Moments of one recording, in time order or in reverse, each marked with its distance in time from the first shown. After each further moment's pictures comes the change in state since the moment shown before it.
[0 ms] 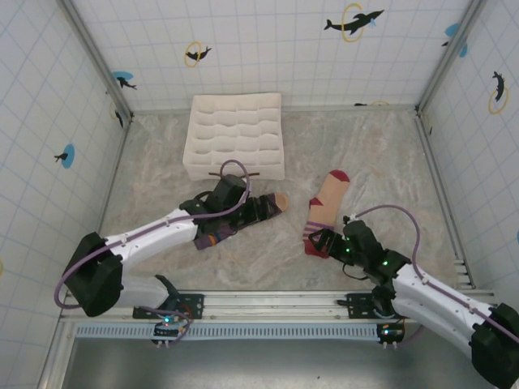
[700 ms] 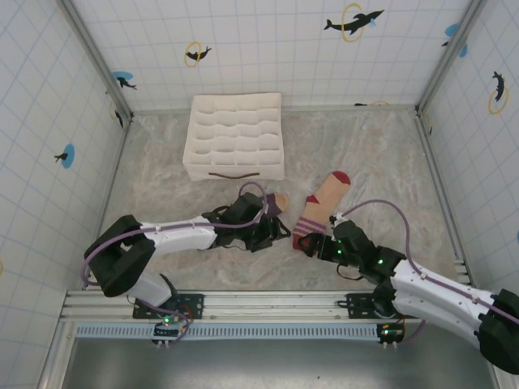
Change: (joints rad) left arm -0.114 0.182 -0.118 0.256 0.169 -0.228; right arm 0.146 0.034 0.080 -0.016 0.043 -0.083
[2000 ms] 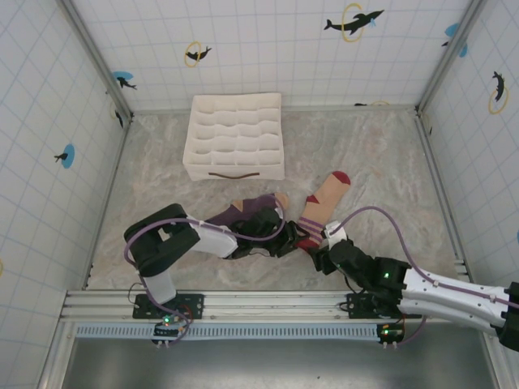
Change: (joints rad) left arm -0.122 0.277 -0.010 0.517 -0.087 -0.292; right arm 0.308 -0.136 -0.017 -0.122 0.475 -0.457
